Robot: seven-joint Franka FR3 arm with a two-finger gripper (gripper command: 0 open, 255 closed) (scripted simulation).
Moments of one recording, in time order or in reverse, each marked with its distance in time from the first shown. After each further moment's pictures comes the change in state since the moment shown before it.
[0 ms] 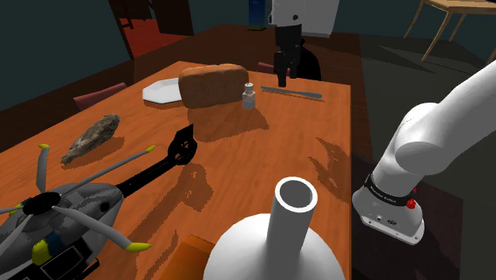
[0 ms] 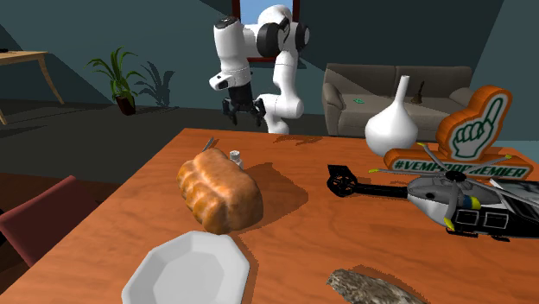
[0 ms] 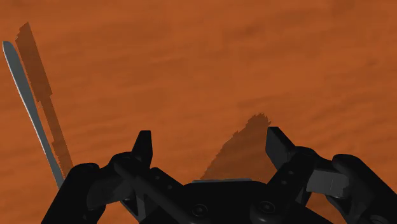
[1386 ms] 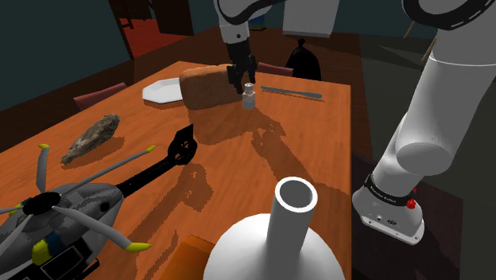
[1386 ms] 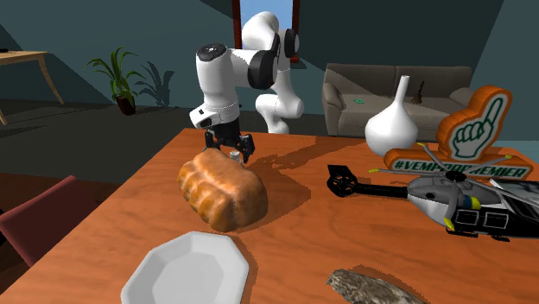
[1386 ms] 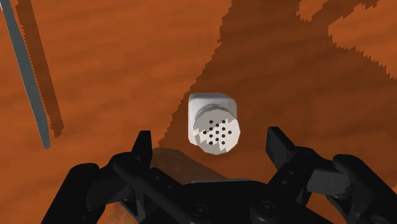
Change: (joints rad) arm 0.035 0.517 0.060 0.437 -0.111 0.035 0.095
